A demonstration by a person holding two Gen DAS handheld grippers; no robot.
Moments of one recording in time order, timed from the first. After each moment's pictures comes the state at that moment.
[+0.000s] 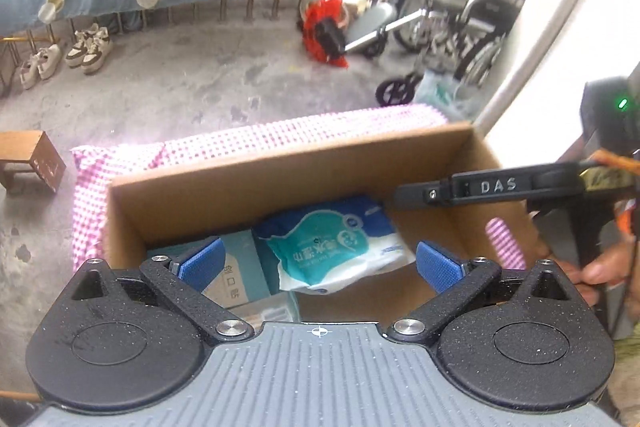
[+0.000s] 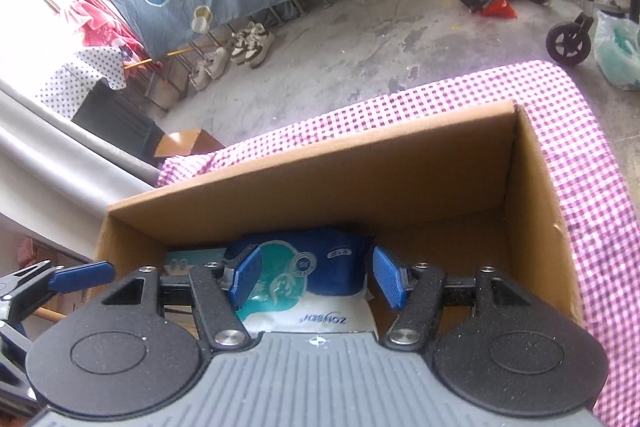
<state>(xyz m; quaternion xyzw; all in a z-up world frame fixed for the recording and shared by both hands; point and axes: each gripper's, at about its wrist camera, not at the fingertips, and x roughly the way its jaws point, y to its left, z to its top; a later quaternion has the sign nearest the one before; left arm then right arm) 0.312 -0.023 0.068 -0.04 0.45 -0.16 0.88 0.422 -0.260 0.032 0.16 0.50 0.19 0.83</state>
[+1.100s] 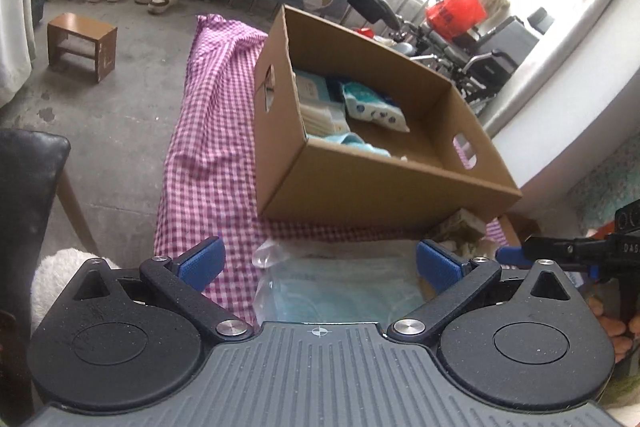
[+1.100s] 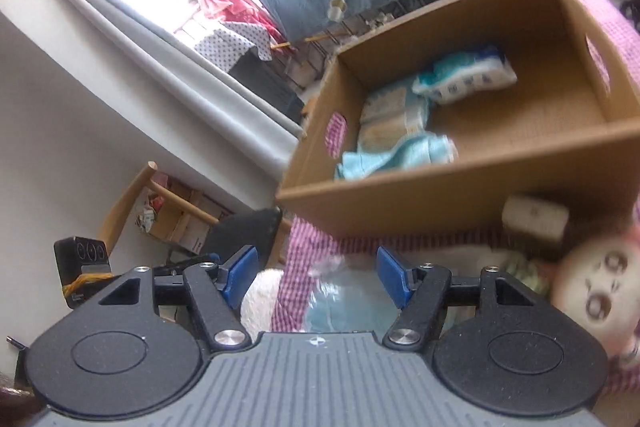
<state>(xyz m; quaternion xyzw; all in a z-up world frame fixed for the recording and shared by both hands) 0.062 0.092 0.013 -0.19 0.41 -0.13 0.88 0.118 -0.255 0.060 0.23 0.45 0.34 0.79</state>
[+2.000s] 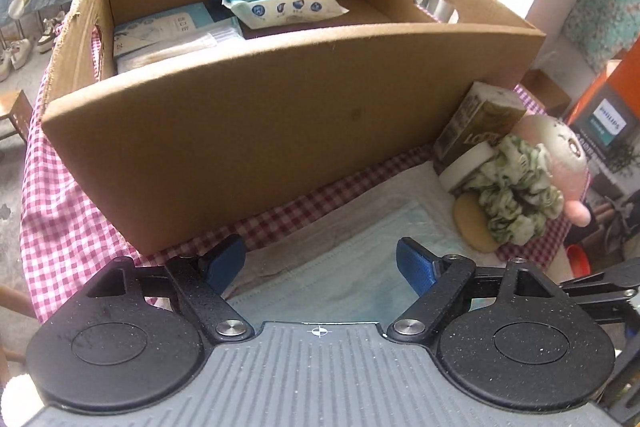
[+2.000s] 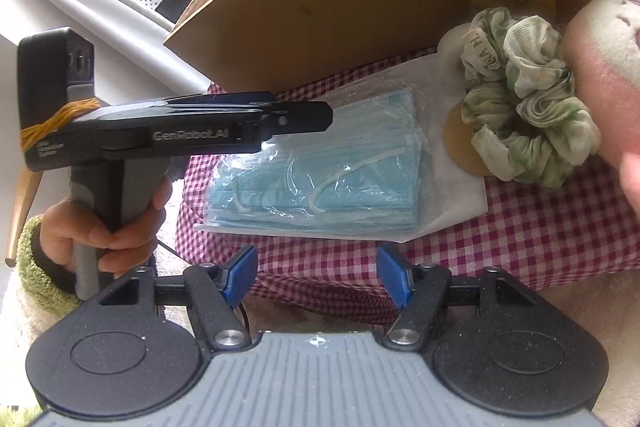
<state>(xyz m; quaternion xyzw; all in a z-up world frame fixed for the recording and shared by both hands) 0.126 -0.015 -0.062 0.03 0.46 -0.23 0.86 0.060 -0.217 -0.052 0.18 0.53 0.27 0.78</state>
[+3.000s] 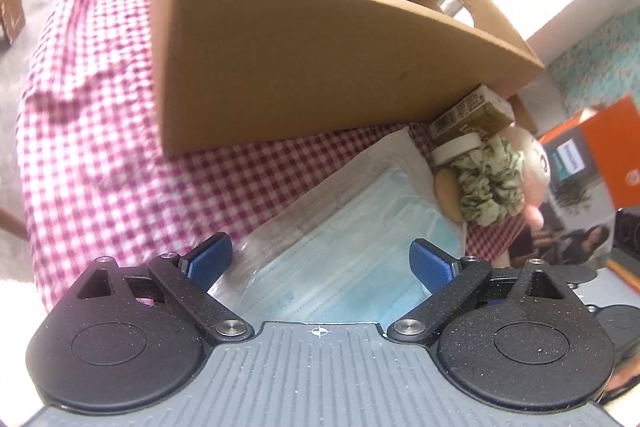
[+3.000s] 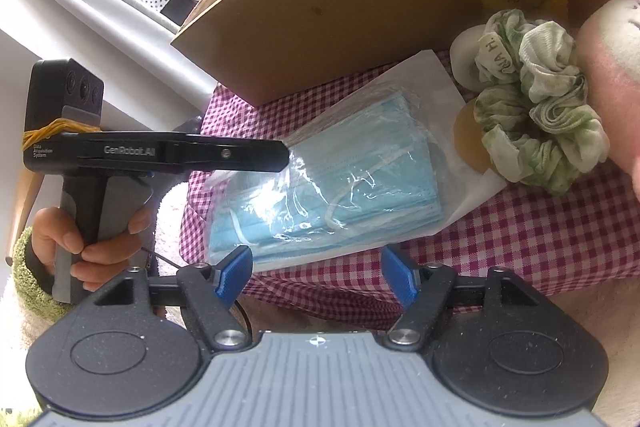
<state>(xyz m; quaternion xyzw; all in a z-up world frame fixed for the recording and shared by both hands) 0.111 0.046 -0.065 -0.12 0.53 -0.24 0.80 0.064 -0.201 -0.057 0.18 0.52 0.27 0.79</state>
